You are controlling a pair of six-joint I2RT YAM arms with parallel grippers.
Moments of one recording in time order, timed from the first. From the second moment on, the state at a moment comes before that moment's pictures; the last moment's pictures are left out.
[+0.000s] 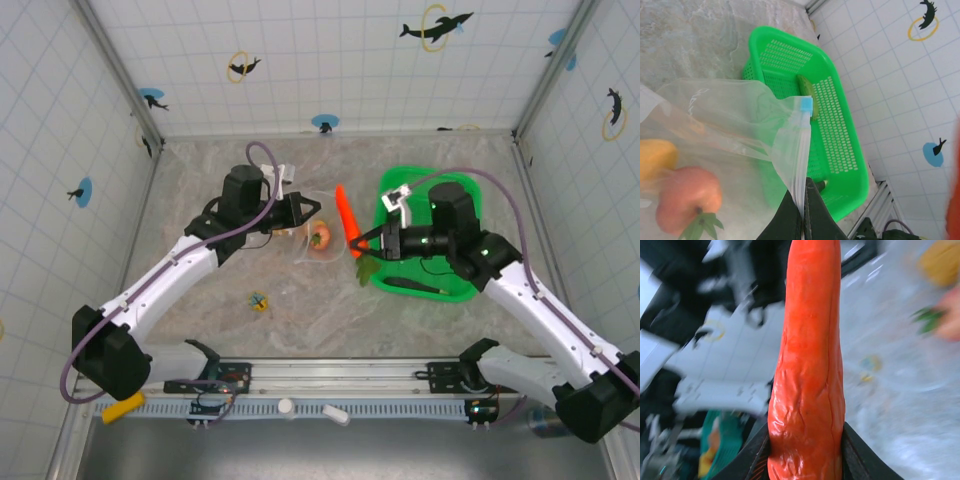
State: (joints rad) left arm -0.56 1.27 1.06 -0.28 0.48 -0.63; right arm 0.63 1.02 0.96 -0.42 -0.81 0.68
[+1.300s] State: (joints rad) left arm -0.60 1.21 1.05 -0.30 0.54 -0.54; right arm 0.69 1.39 0.79 0.40 -0.55 1.68
